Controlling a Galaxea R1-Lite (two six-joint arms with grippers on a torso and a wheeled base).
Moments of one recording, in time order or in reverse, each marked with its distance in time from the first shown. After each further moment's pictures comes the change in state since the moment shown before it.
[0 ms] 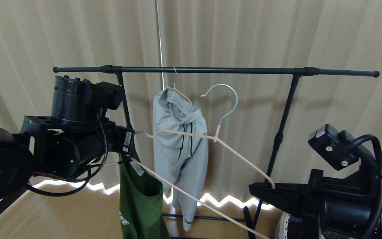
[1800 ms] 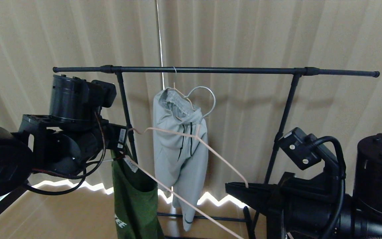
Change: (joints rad) left arm 0.025 0.004 -0.004 -0.004 0.077 -0.013; right arm 0.081 0.122 0.007 -0.176 -0.061 0.117
